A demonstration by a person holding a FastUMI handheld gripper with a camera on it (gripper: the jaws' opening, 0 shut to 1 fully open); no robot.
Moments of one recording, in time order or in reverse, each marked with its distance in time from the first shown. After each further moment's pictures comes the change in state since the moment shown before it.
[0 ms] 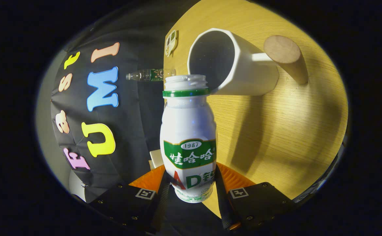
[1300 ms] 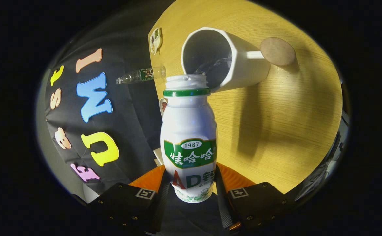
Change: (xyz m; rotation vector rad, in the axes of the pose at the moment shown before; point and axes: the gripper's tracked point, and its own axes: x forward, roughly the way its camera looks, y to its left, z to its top) arm -0.013 0.017 -0.004 0.151 0.095 -0.044
